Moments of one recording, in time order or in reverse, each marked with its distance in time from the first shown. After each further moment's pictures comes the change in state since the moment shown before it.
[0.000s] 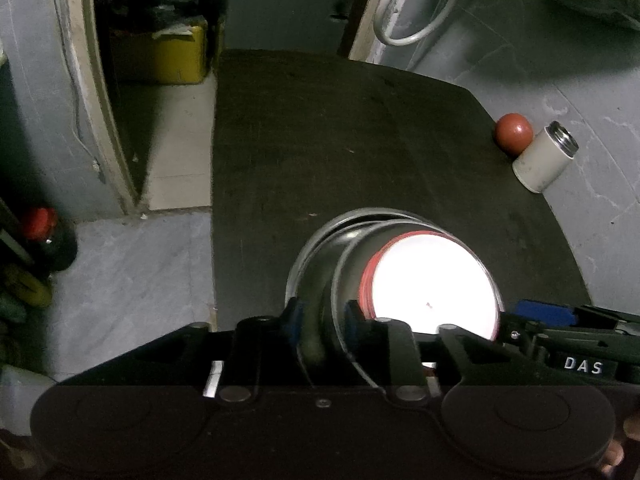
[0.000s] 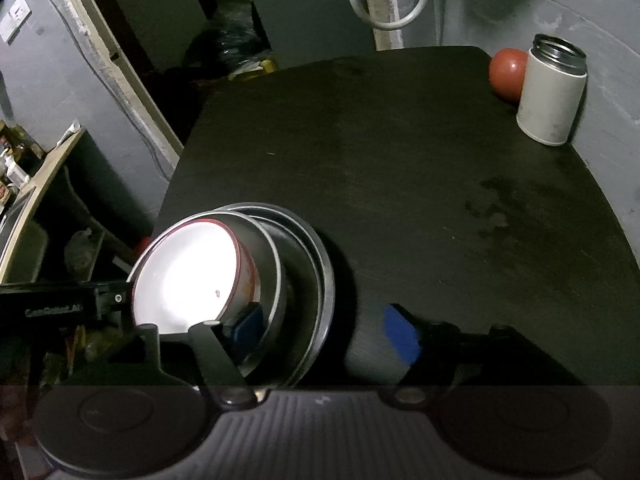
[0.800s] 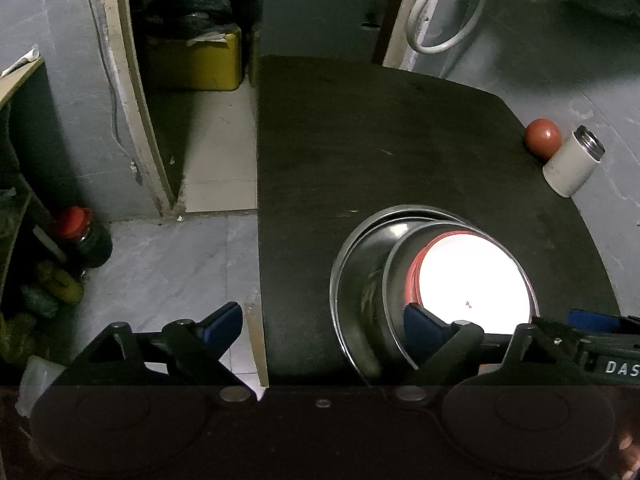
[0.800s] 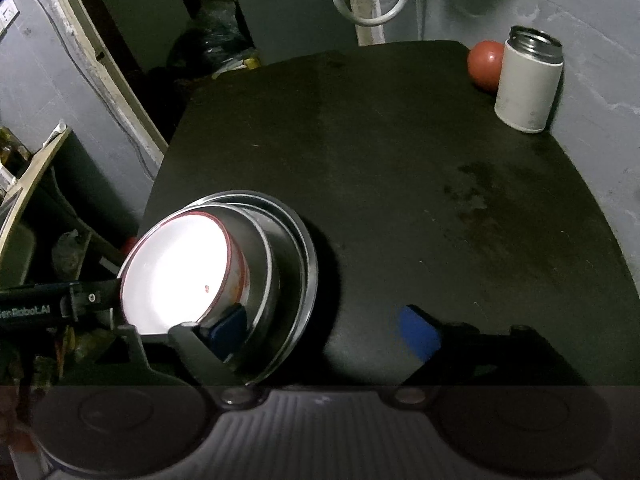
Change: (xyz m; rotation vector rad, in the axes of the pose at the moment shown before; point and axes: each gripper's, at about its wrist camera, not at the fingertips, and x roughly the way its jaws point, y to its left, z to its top) left arm -0.012 0.006 -0.009 -0.025 -0.025 0.075; right arm -0.005 -0.002 -0.009 0.020 -0.001 -0.048
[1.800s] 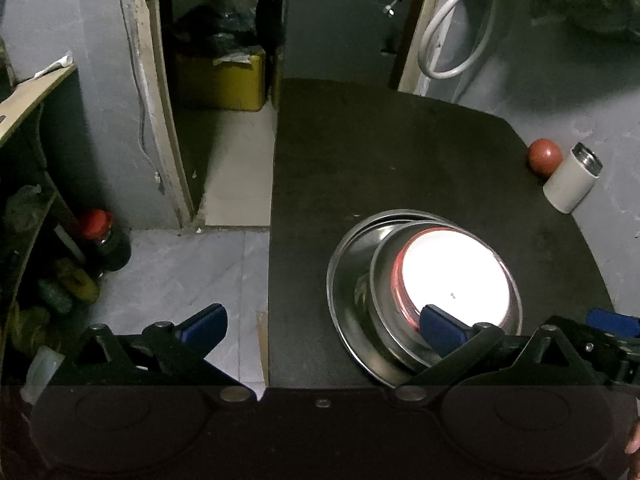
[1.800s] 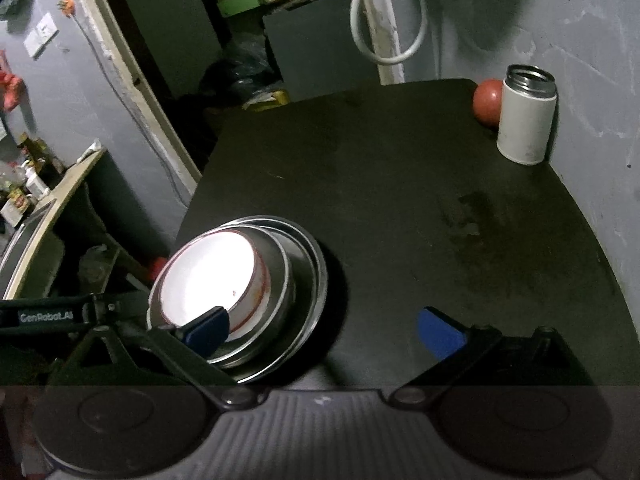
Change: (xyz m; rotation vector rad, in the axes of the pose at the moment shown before) left arm -0.032 -0.014 -0.018 -0.045 -0.092 0.060; right arm -0.038 -0.012 -0.014 -0.046 -0.110 0.093
